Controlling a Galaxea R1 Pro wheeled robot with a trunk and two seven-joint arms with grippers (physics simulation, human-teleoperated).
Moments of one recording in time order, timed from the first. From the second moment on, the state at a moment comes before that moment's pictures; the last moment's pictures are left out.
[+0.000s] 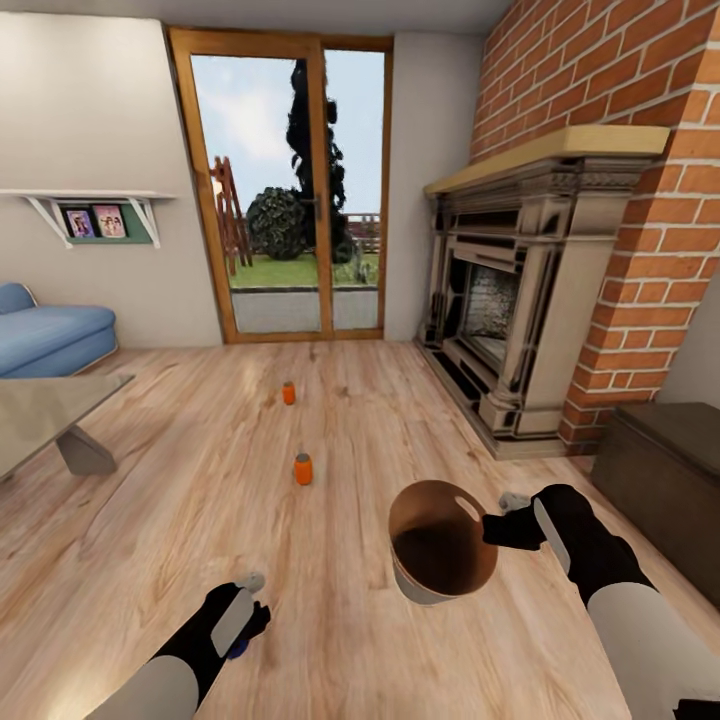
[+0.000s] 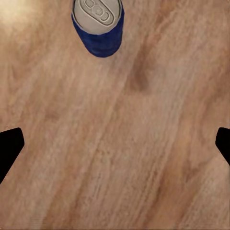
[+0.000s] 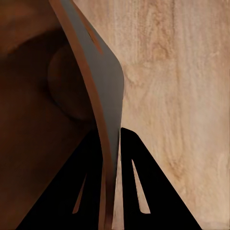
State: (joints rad) left arm -0.60 -0.07 0.03 -0.43 0.49 0.47 0.51; right arm -0.73 -0.16 -0.04 -0.80 -0.03 1.04 0.34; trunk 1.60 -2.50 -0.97
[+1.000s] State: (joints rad) left arm -0.60 -0.06 0.03 -0.41 0.50 0.55 0.50; right arm -0.73 -0.16 -0.04 -0.81 -0.03 1.04 0.34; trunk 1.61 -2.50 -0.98
